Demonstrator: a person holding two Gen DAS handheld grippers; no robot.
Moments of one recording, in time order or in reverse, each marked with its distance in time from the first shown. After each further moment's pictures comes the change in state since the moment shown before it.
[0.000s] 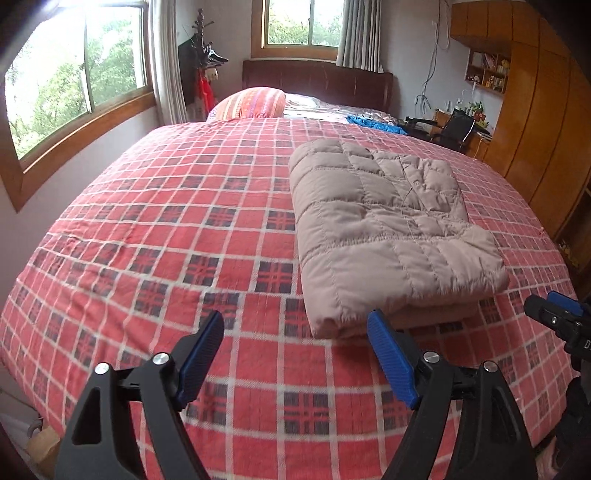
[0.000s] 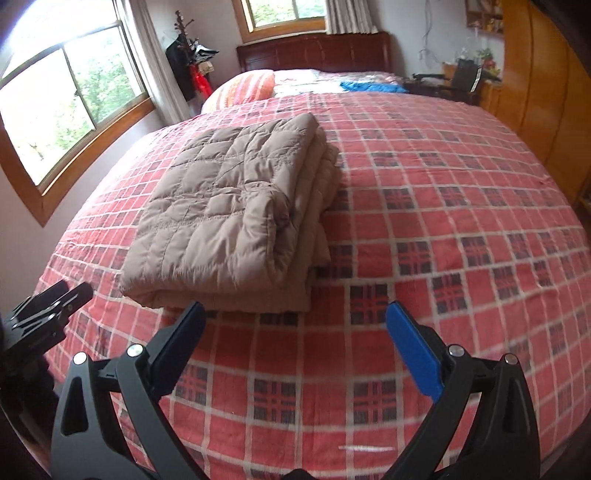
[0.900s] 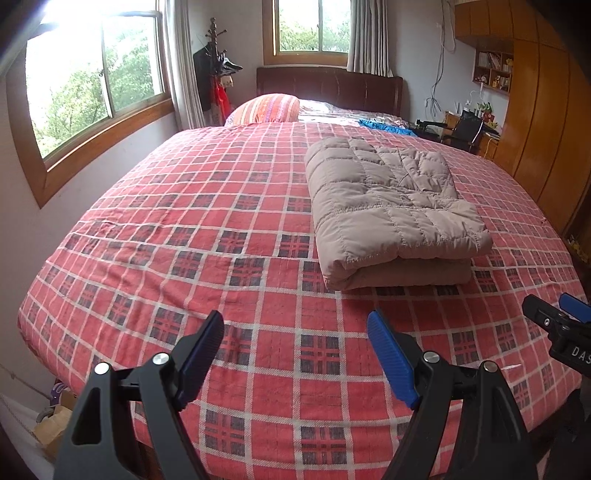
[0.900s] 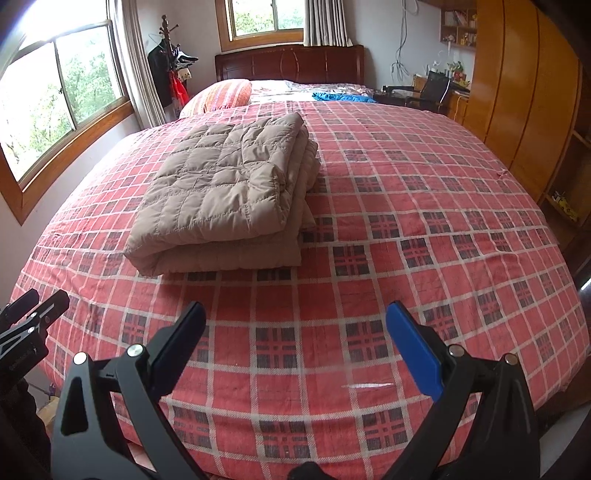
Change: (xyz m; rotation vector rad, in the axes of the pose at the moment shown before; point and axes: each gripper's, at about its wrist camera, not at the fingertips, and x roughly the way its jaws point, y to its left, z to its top) left arm -0.055 0.000 -0.045 -0.003 -0.030 0.063; right arm -0.040 0.027 -0.050 0.005 -0.039 -0.120
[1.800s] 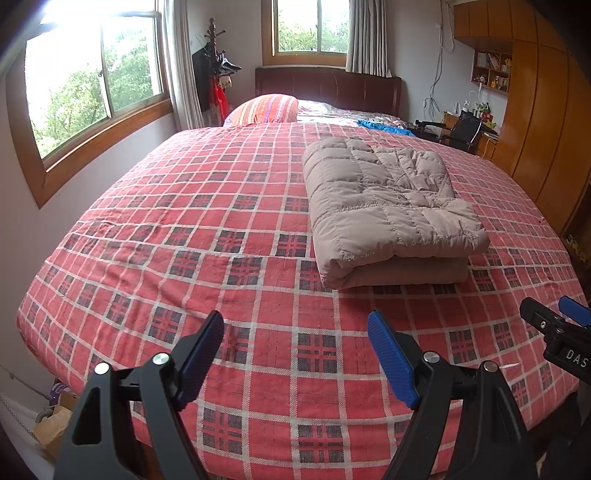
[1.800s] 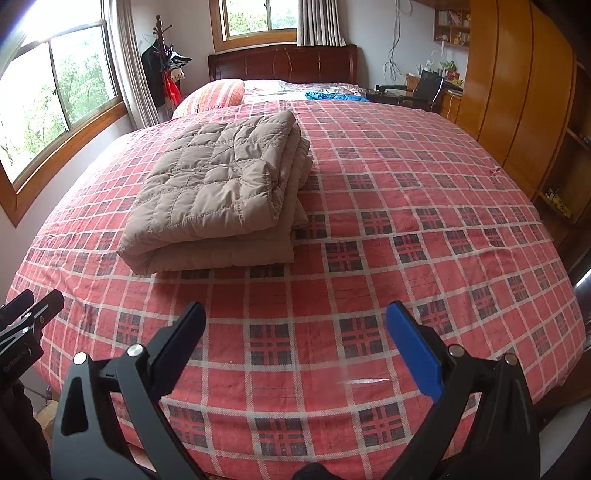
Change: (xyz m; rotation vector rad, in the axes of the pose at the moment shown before) left arm -0.001 -0.002 -0.002 0.000 0.003 -0.005; right arm 0.001 0.003 -0.004 0.016 0.001 -0.031
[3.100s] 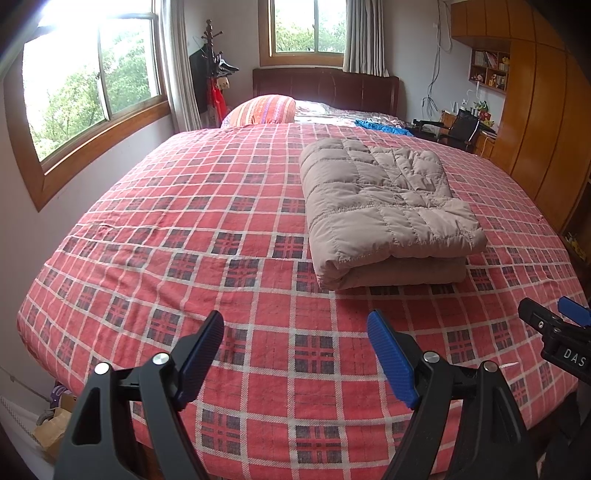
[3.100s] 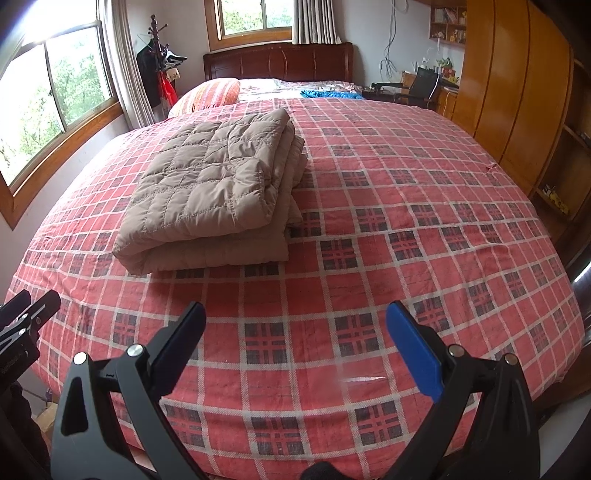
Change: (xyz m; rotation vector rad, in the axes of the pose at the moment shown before) left arm 0.001 -0.001 0.003 0.010 -0.002 -0.004; right arm 0.000 -0.001 -0.001 0.016 0.005 -0.019
